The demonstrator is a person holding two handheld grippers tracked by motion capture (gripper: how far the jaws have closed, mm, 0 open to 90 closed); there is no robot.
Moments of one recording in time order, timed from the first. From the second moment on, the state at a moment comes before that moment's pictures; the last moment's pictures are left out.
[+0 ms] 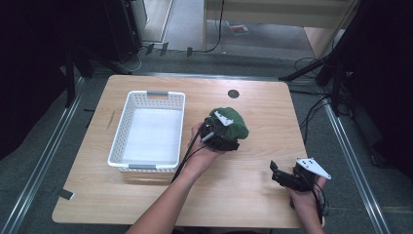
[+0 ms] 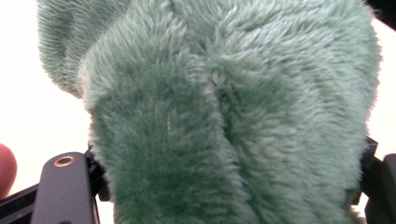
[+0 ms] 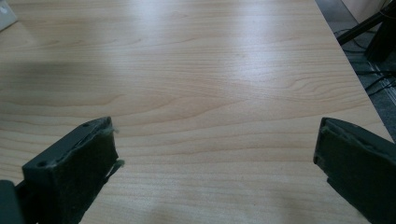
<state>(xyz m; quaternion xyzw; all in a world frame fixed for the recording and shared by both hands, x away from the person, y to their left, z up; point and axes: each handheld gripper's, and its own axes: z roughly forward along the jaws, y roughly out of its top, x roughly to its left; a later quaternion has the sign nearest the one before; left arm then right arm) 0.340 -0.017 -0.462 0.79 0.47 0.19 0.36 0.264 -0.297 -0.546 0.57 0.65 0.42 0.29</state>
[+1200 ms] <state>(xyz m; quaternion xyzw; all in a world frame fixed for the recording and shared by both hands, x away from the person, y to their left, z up) 0.324 0.100 -0.403 0.74 0.50 0.23 0.38 0.264 -0.297 -0.546 0.57 0.64 0.42 0.29</state>
